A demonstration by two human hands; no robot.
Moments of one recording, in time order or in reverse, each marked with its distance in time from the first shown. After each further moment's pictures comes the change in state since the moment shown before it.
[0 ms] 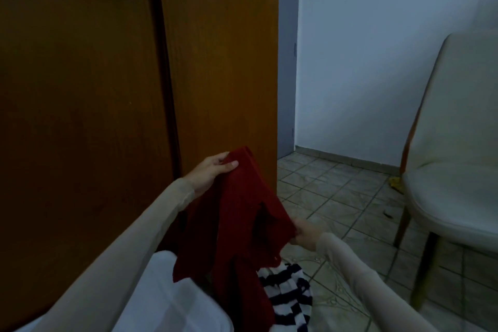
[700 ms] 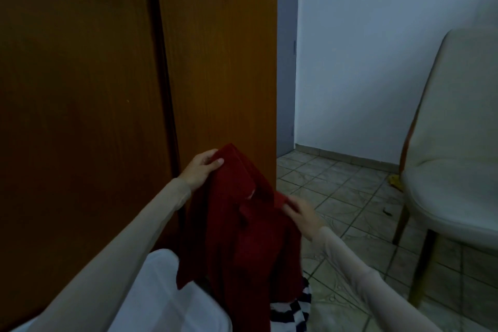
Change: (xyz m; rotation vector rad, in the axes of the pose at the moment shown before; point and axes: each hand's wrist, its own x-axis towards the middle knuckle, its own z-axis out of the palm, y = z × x) left_hand 0.005 -0.012 -0.012 0.085 0.164 0.083; right_hand -0.004 -0.020 -0.010 0.349 0.360 -0.247
